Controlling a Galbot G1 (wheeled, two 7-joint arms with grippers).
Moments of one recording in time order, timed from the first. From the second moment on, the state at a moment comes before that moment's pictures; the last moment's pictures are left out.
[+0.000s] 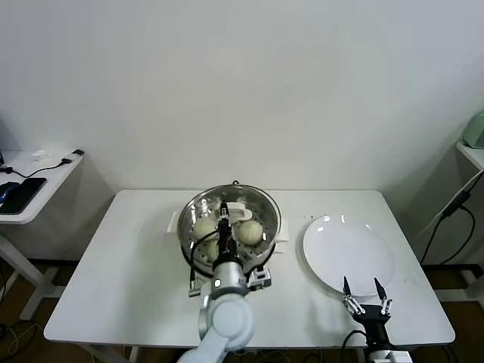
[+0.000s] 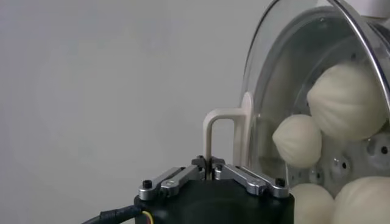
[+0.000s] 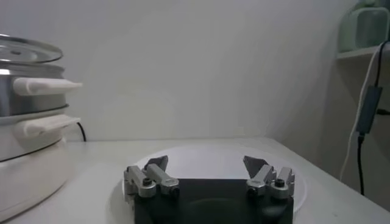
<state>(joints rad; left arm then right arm) 1.08 -1.50 0.07 -1.84 1.61 0.74 0.20 -1.59 1.31 0.57 1.67 0.28 0.35 0.04</state>
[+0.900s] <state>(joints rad) 1.08 -1.49 0.07 -1.80 1.62 0.73 0.18 -1.59 1.32 0.56 1.68 0.25 0.36 0.04</state>
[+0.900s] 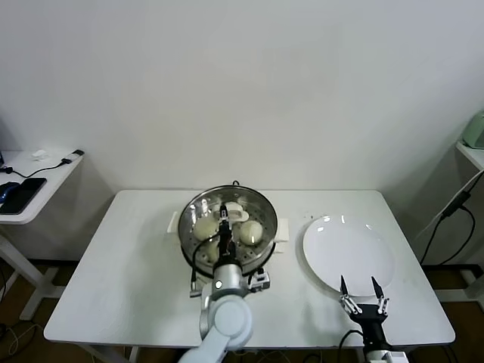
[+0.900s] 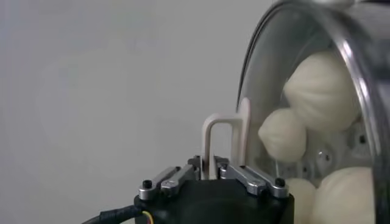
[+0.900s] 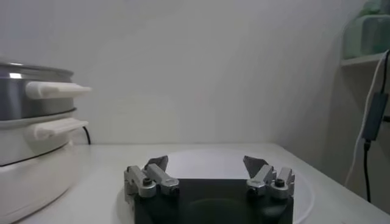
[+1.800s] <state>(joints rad) 1.28 -1.40 -0.12 -2.12 0.97 0.51 0.00 -1.56 1.32 0.53 1.72 0.25 0.32 0.07</state>
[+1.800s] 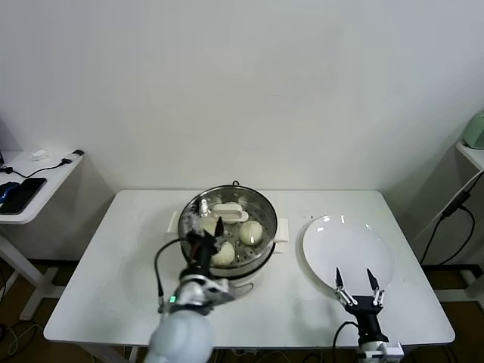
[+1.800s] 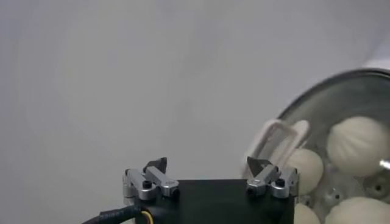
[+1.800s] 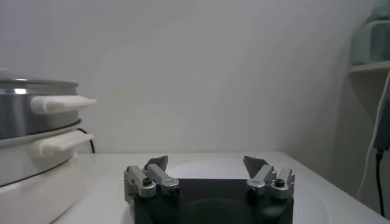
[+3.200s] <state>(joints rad) 1.57 -1.30 -0.62 -1.82 -0.30 -0.20 -0.02 -1.54 1.29 0.50 1.67 0.34 0.31 0.08</state>
